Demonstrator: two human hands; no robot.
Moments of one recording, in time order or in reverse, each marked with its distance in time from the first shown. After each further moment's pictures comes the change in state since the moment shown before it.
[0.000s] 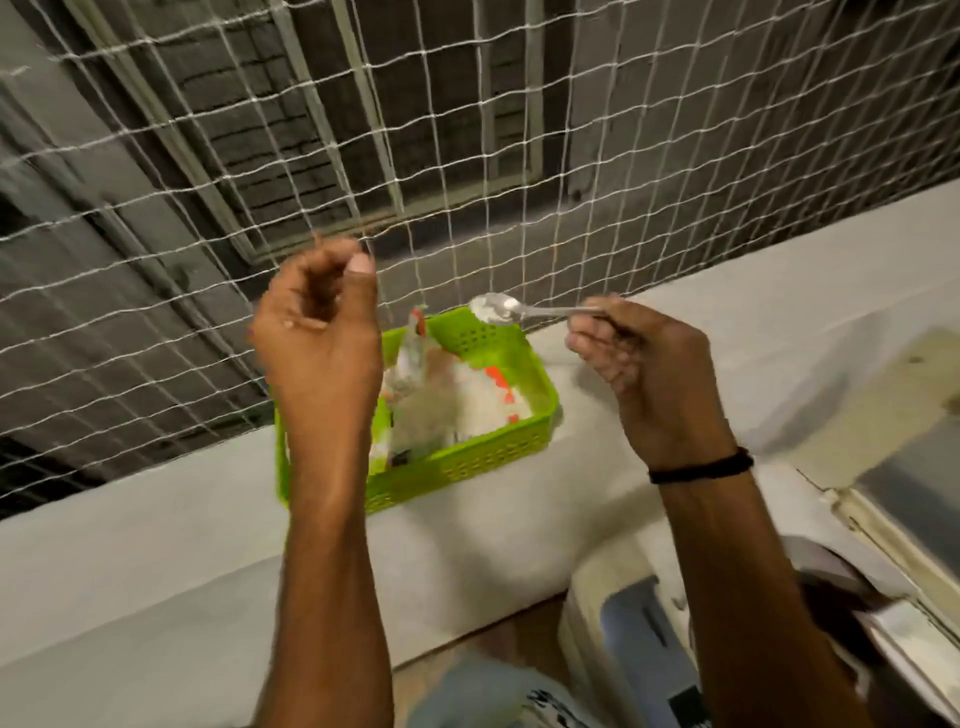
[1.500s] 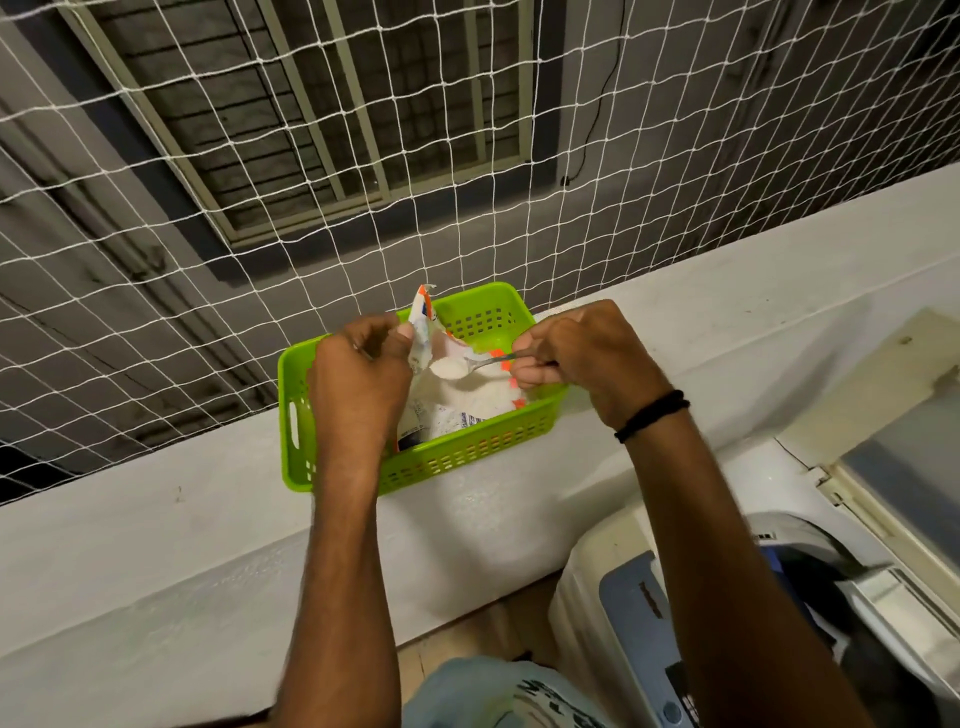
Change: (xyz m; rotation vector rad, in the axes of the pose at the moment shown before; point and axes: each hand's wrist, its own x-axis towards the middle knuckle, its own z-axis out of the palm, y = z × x) left_hand -0.010 -0.064 -0.024 0.477 -0.175 -0.218; right_hand 0.012 0.033 0.030 -0.644 -0.045 0.181
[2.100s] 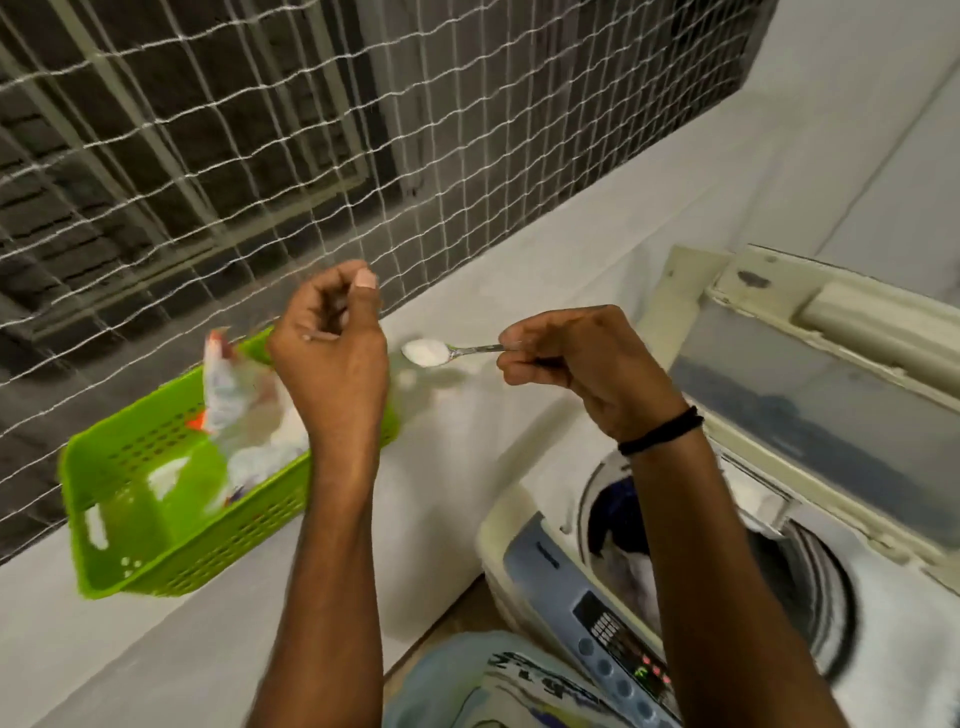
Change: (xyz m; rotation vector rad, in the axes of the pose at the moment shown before) left_hand -0.064 0.088 0.105 -0.549 -0.097 0.206; right_hand -0.080 0.018 -0.133 0.238 0.256 -0.062
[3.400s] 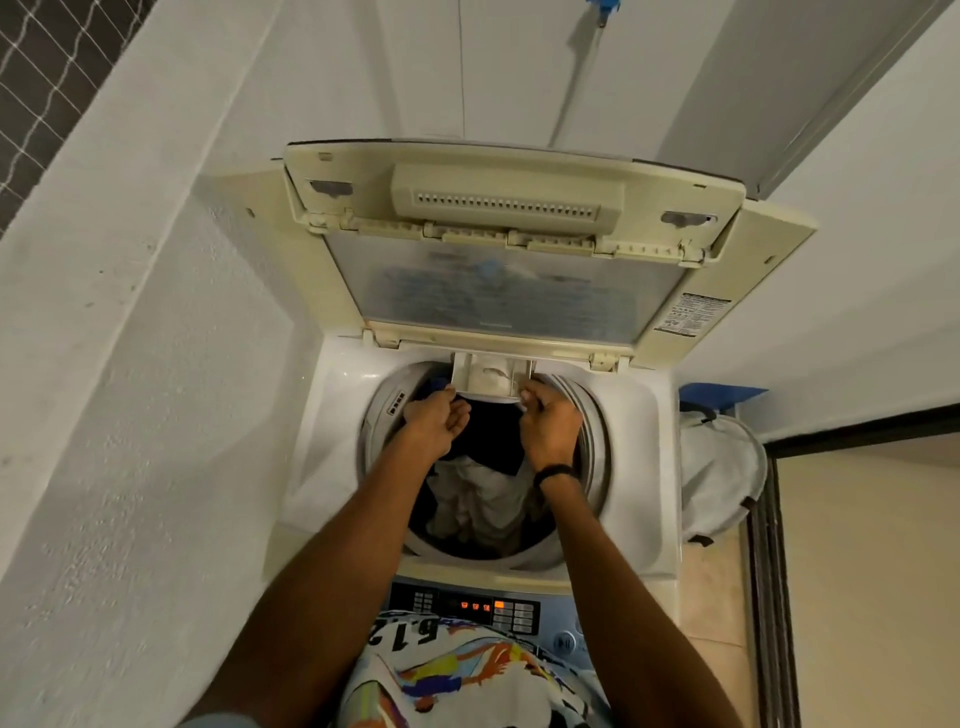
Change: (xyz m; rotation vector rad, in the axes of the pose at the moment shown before) left_hand -0.293 -0.269 0.279 0.360 -0.847 -1.443; right_hand -0.024 0.268 -0.293 -0.452 1.098 0.176
